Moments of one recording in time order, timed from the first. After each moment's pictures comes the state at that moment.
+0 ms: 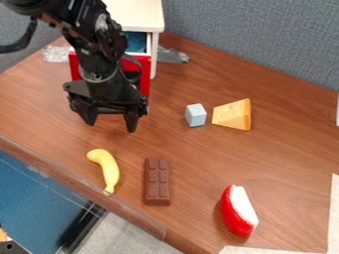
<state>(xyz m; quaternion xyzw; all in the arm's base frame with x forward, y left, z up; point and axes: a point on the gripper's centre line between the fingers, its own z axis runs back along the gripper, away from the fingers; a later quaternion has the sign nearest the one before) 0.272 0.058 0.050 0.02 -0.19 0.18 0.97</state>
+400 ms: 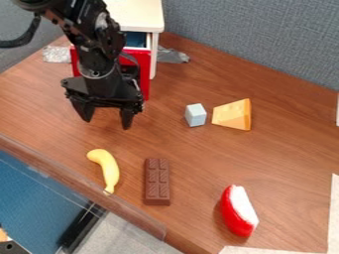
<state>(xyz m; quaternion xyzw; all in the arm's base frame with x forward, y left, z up) 0.275 0.075 0.043 0.03 -0.18 0.18 0.97</state>
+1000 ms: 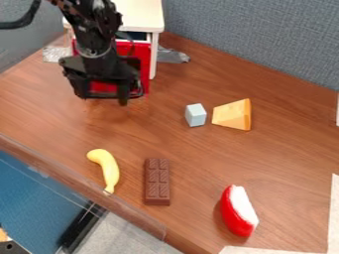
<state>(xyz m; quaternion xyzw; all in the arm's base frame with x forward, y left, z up) 0.302 0.099 0.056 0.05 -0.21 0.20 0.96</state>
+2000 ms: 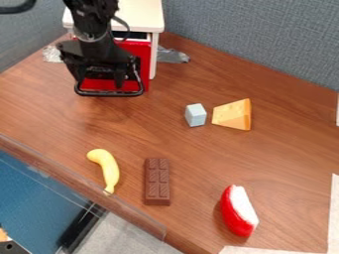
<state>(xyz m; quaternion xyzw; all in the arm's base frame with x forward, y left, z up) 0.316 0.118 0.069 0.07 -0.23 0.21 0.95</state>
